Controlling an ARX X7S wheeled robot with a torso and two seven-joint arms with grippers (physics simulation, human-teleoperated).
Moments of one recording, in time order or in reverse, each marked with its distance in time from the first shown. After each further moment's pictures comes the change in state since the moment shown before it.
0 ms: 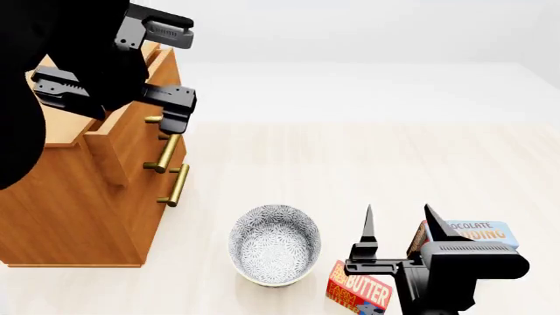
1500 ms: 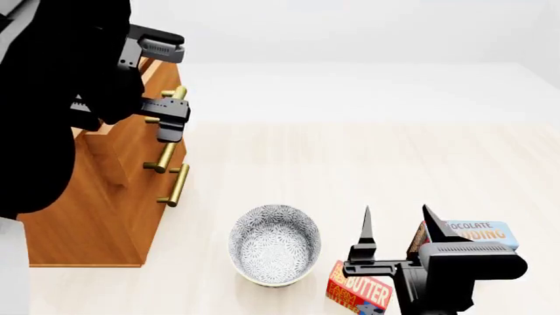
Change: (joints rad) left arm 0.073 -0.010 0.343 -0.001 -0.345 0.103 -0.043; right arm 0.001 0.022 -0.022 0.000 0.009 -0.009 0.016
